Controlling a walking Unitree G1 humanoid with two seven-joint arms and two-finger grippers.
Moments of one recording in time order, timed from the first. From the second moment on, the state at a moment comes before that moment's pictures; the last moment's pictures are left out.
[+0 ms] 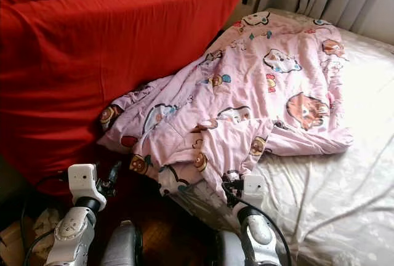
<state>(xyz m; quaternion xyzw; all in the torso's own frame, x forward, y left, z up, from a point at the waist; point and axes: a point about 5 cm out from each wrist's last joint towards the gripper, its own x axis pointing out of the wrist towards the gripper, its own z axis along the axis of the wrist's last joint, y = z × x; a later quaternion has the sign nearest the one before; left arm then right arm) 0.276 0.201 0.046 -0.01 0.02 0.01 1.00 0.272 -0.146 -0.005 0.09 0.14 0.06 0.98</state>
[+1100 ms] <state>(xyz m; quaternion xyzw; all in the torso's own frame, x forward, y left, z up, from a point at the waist) 0.277 0.199 0.046 -0.01 0.02 0.01 1.00 0.267 -0.142 -0.013 0.10 0.16 0.08 0.98</state>
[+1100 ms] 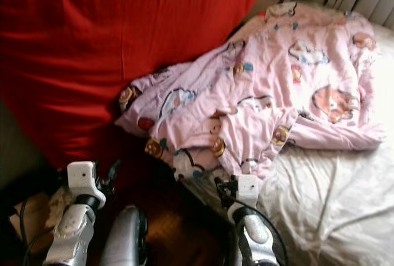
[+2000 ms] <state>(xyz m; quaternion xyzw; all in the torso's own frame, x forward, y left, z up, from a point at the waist) 0.280 0.196 0.048 -0.01 0.02 0.00 1.00 0.277 -0.153 -0.006 0.10 0.15 0.04 0.98</state>
